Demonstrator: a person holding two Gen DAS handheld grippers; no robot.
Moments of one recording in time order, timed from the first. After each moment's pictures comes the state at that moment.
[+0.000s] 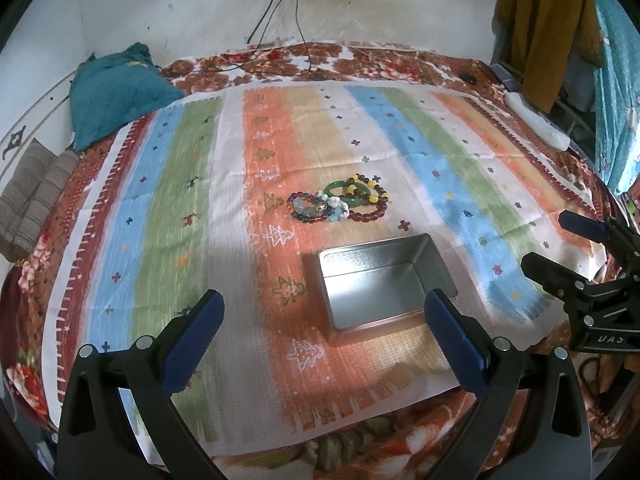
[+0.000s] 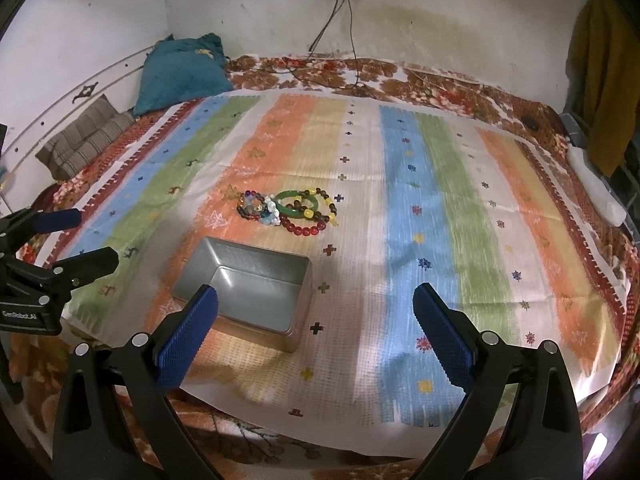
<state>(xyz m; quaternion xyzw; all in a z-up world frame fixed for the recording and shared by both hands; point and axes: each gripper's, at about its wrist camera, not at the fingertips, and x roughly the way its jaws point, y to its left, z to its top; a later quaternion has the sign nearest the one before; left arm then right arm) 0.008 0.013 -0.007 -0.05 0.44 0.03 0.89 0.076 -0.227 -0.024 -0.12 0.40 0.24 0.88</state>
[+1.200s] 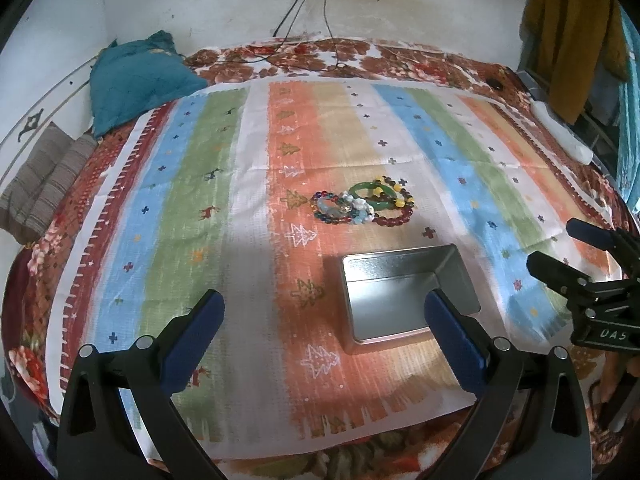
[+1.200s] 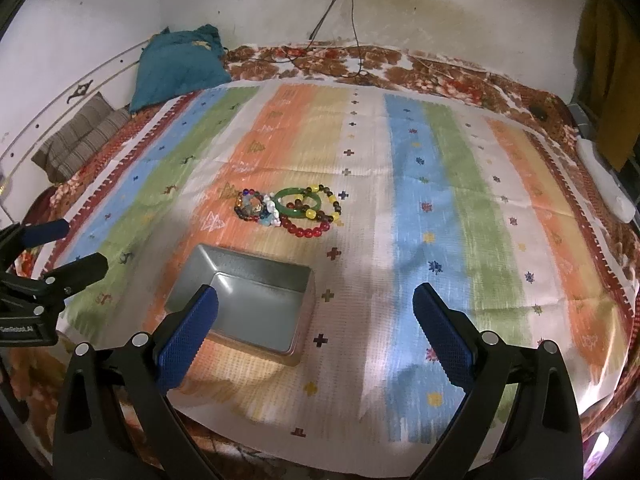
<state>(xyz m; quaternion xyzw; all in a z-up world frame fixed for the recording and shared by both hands) 0.021 0.029 -0.011 -0.07 0.45 0.08 0.89 0.103 -0.216 -0.032 -0.11 0.42 0.25 0.87</state>
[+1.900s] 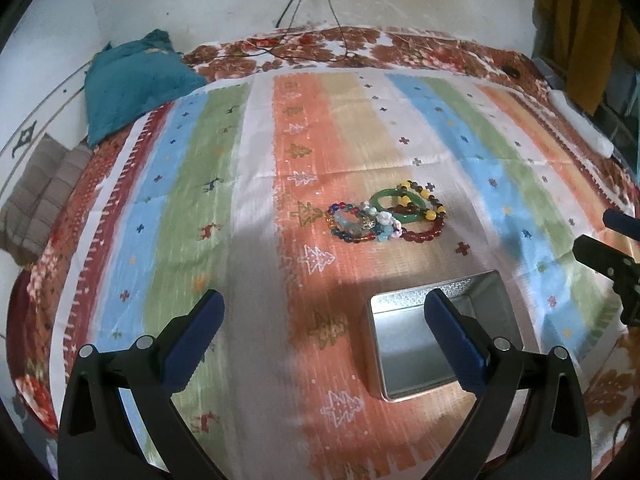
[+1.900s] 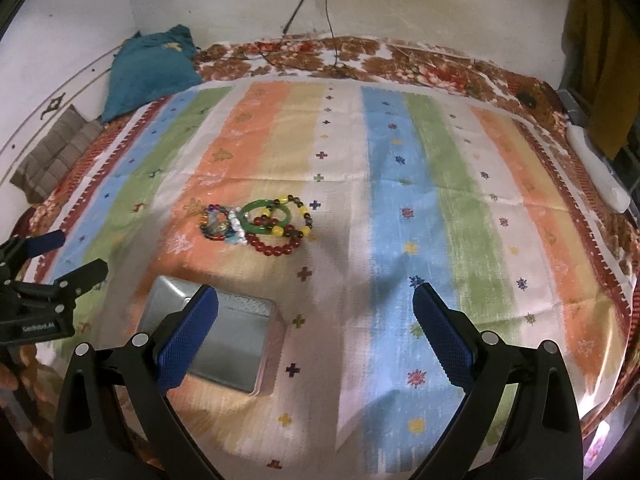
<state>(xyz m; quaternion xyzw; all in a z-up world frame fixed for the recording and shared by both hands) 0.078 0.042 -0.035 -0.04 0.47 0.09 0.88 0.158 -0.211 -0.040 -0.10 0.45 0.21 0.86</state>
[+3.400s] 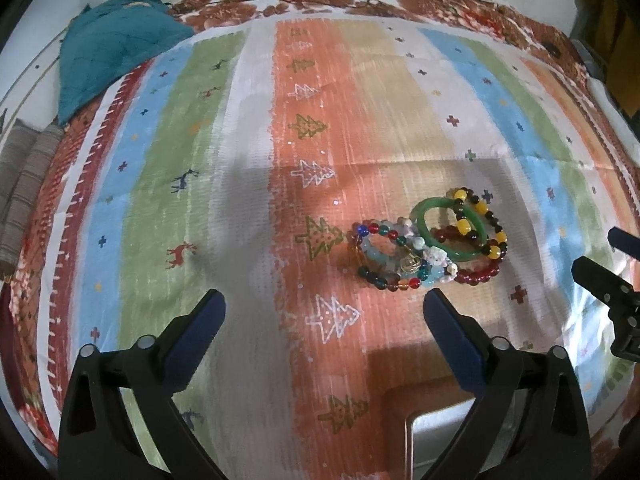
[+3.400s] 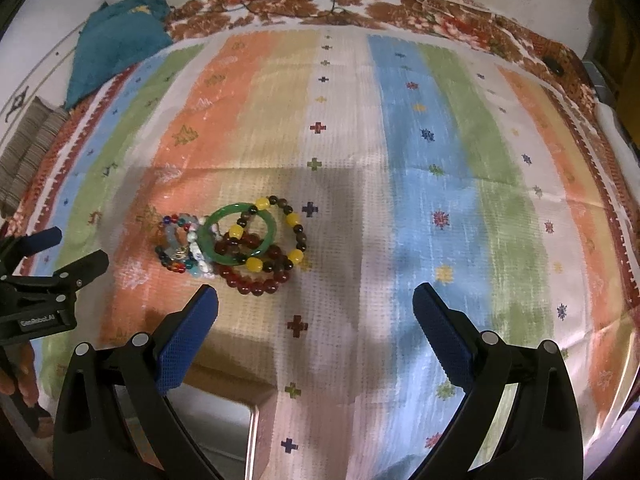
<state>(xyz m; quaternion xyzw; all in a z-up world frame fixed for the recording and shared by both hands) 0.189 0.082 -0.093 -0.06 0.56 0.10 0.82 0.256 -0.160 -0.096 -0.12 0.53 0.20 0.82</state>
